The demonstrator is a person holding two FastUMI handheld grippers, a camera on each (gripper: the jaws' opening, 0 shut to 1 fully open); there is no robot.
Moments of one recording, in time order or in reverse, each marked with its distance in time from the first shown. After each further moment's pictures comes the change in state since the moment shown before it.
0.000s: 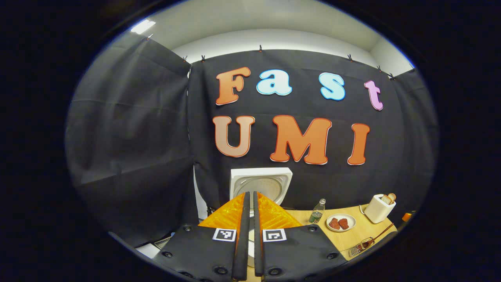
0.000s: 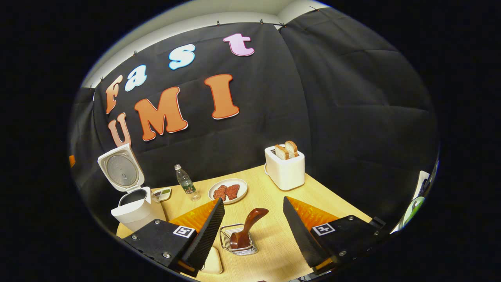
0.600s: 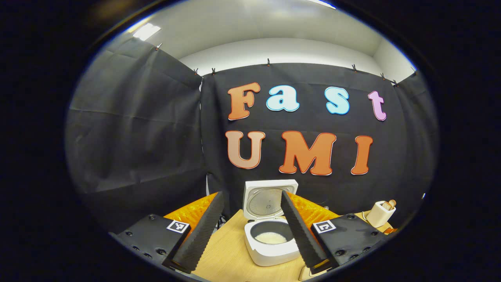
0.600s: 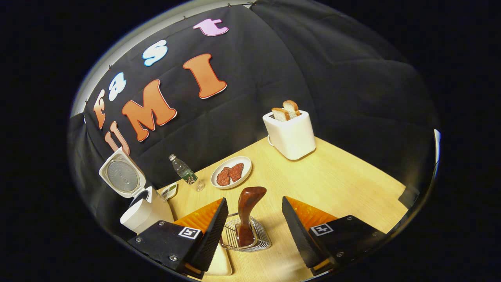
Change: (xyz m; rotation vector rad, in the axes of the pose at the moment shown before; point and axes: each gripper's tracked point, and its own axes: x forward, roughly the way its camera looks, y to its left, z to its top) left arm -0.055 0.026 0.032 0.015 -0.047 0.074; right arm 0.052 -0.002 -0.077 0.202 0.190 0.065
